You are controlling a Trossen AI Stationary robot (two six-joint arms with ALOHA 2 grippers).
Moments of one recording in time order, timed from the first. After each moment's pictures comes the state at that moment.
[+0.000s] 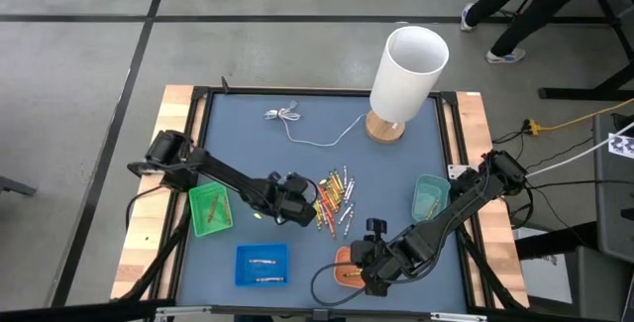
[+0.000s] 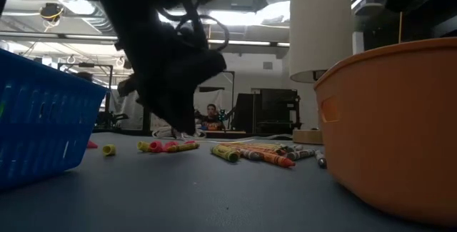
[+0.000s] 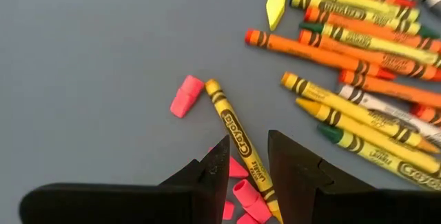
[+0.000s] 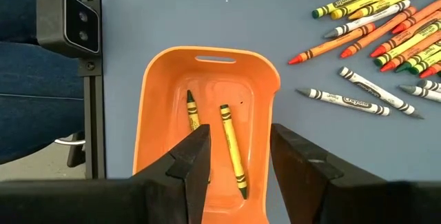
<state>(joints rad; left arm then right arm) -0.27 1.87 1.11 -0.49 -0.52 -1.04 0.68 1.82 1.50 -0.87 0.23 0.70</state>
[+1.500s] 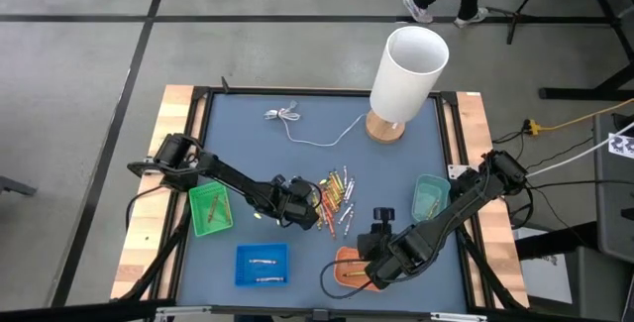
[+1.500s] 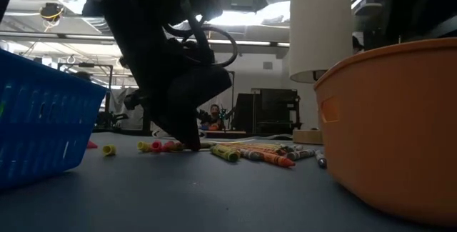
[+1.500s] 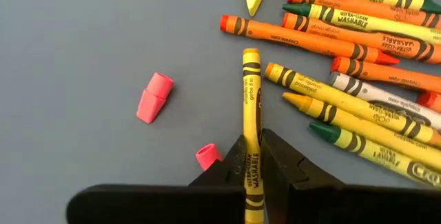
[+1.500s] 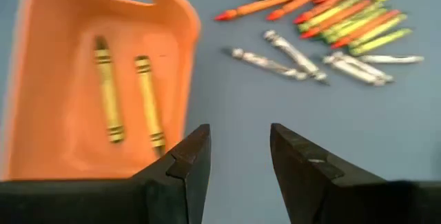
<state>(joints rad) -0.27 1.93 1.11 -0.44 -0.48 -0.98 0.68 1.82 1.50 -1.10 0.36 0.61</state>
